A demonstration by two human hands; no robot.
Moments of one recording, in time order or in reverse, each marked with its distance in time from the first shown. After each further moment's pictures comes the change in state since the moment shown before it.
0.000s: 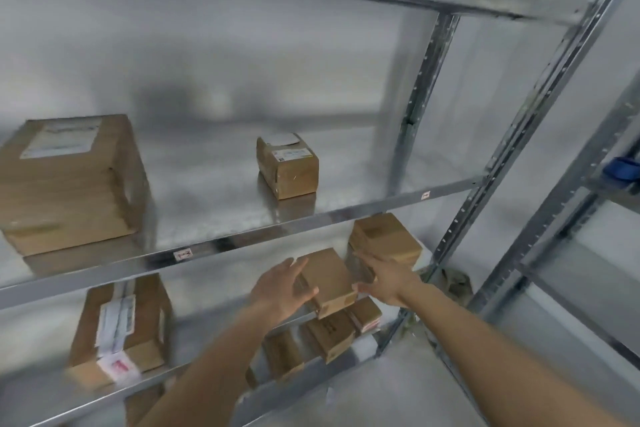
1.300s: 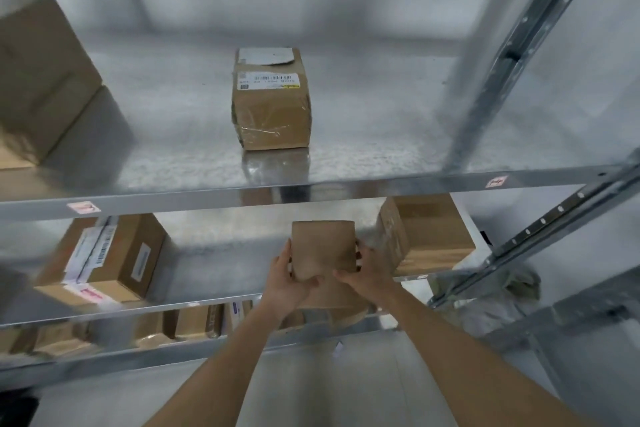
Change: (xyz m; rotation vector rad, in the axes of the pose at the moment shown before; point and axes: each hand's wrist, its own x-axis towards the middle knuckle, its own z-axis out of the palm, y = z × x) left_hand 0.101 0.001 0.150 -0.778 0.224 -0.501; right_hand 0.172 0.061 0.110 0.624 -0.082 -0.062
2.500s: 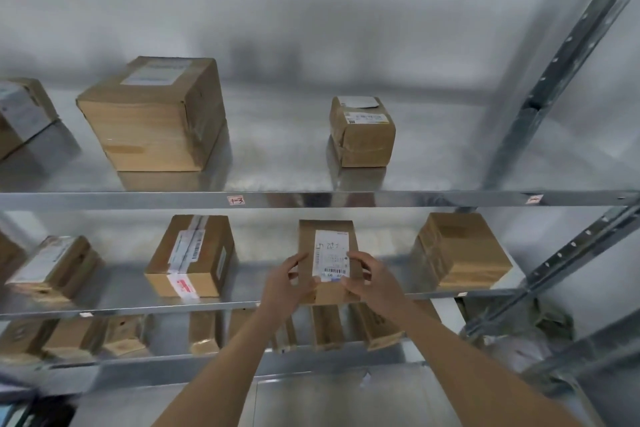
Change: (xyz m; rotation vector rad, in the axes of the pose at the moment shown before) left_hand -0.086 -0.019 -0.142 -0.024 0.126 0.158; right_hand -0.095 -0.108 0.072 0.187 -0.048 -0.215
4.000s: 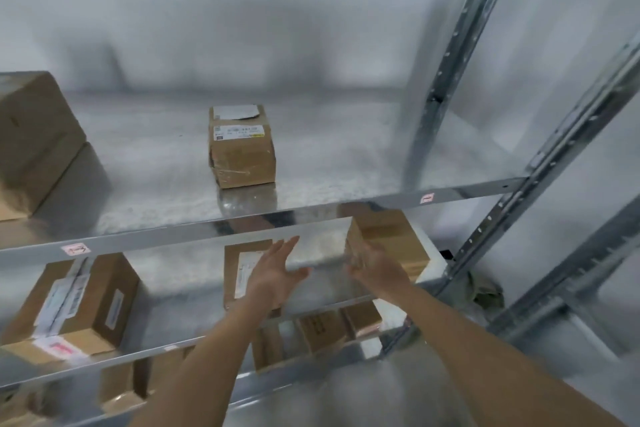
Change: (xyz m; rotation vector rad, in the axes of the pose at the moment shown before) left_hand 0.078 0.090 0.133 0.491 -0.228 0.108; right_hand 0.012 0.064 -0.181 -0.335 0.168 0.103
